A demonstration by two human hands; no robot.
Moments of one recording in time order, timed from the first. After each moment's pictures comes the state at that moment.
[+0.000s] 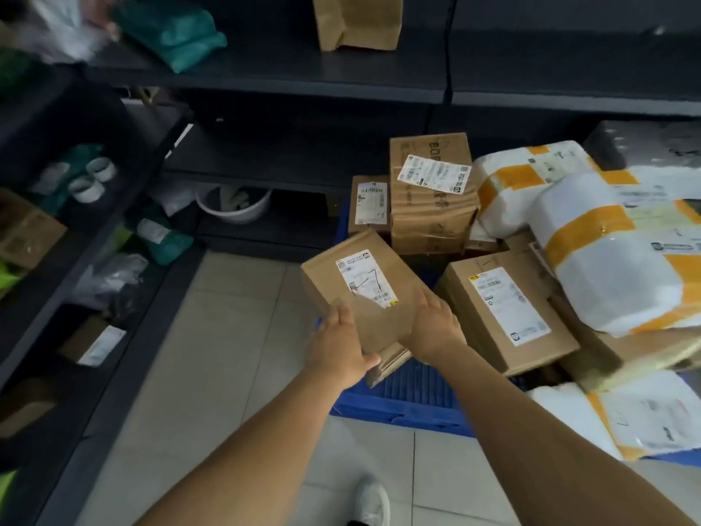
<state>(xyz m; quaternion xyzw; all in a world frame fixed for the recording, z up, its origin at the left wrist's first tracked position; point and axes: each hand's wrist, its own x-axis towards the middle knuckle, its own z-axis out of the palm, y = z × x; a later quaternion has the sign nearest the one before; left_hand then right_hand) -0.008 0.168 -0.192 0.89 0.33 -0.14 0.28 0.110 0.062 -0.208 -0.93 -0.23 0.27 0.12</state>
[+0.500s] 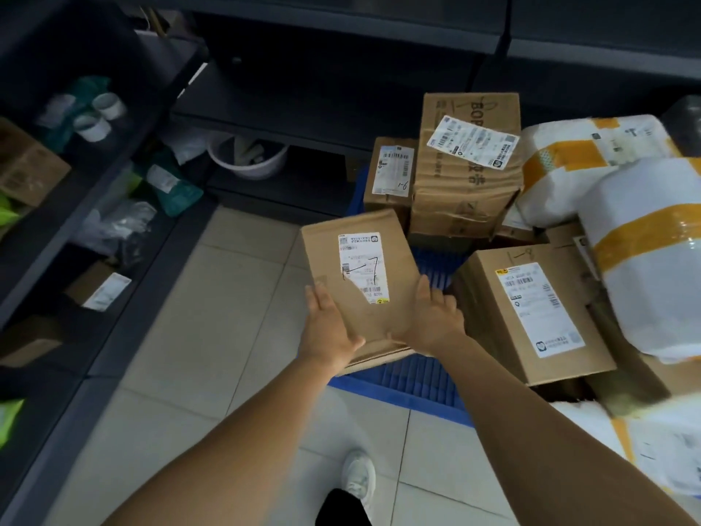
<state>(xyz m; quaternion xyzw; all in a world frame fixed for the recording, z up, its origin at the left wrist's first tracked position) -0.003 0.178 -0.240 0.81 0.46 -0.10 0.35 0.132 0.076 -0.248 -0.90 -0.26 0.34 0.04</state>
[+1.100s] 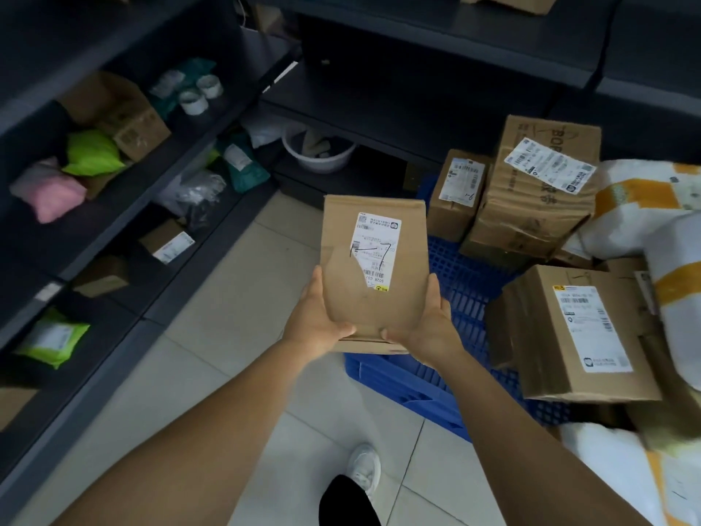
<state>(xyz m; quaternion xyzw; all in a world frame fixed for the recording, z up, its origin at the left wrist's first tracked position) -0.109 0.210 -0.204 0.73 0.52 0.00 0.44 0.041 0.097 -0.210 -0.85 -0.25 0.40 0.25</state>
